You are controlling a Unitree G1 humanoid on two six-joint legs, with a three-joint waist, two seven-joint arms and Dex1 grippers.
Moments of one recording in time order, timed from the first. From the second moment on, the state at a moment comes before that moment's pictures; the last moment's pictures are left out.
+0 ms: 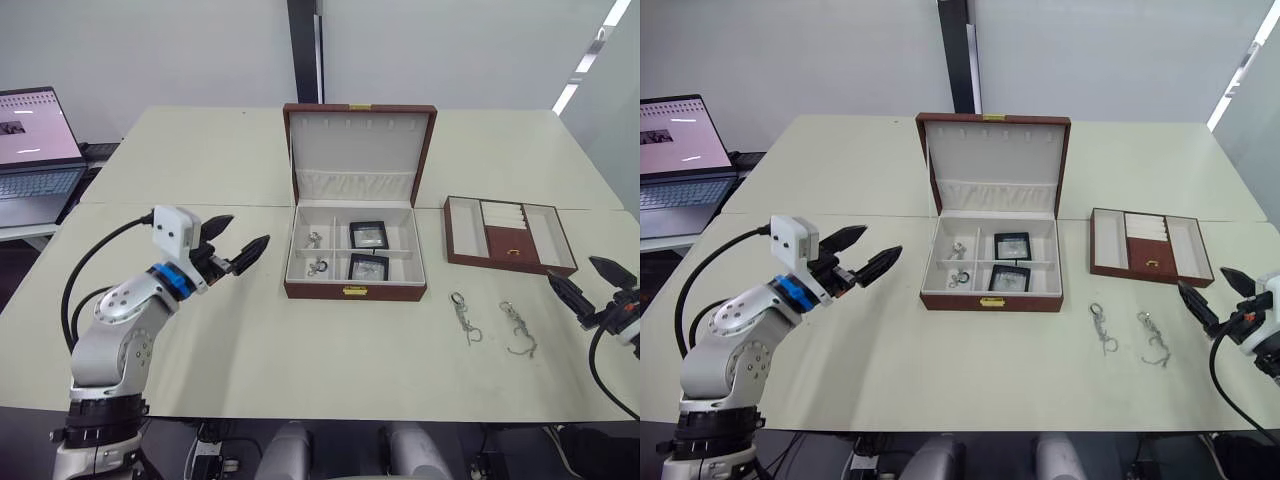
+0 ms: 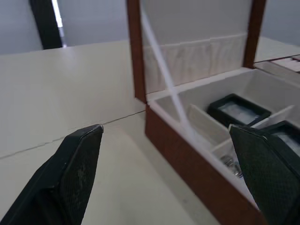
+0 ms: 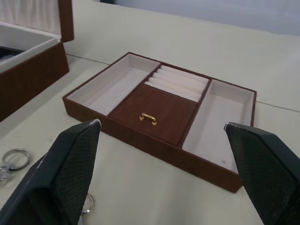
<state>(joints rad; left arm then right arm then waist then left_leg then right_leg) -0.29 0.58 0.21 -0.16 -0.52 0.41 -0.72 0.11 -0.74 -0.53 -0.08 0.55 0.24 0.75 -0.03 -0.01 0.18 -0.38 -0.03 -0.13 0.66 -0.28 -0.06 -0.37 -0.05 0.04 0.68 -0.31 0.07</state>
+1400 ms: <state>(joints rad) -0.35 0.40 -0.13 -0.27 -0.41 0.33 -0.84 -0.50 -1.05 -0.05 0.62 0.12 0.06 1.16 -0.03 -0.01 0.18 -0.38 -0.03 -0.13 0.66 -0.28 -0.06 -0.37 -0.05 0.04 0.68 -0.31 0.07</state>
